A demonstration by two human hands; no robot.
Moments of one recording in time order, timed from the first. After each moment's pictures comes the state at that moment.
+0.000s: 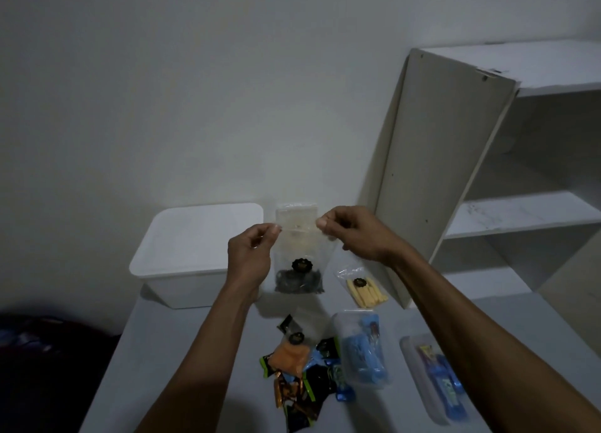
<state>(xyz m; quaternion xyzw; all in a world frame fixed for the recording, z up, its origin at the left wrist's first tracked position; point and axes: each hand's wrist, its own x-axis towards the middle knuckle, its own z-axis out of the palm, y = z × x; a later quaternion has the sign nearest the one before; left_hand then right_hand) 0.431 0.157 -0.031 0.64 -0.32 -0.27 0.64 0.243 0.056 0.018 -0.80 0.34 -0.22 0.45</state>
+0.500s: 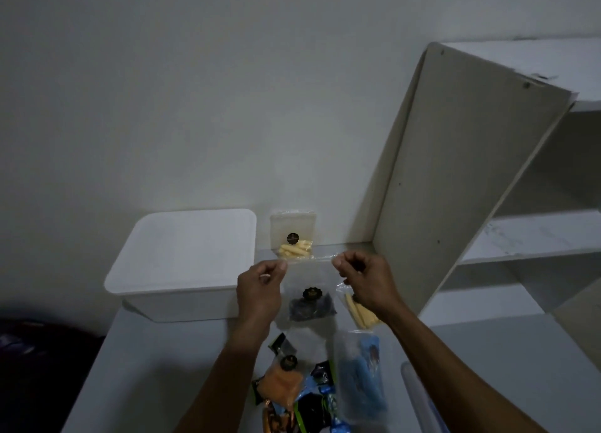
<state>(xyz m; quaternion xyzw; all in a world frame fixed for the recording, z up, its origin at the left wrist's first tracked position) 0.420 0.114 -0.090 0.70 -0.27 -0.27 0.61 0.244 0.020 -0.083 -0.69 0.44 -0.35 0.47</state>
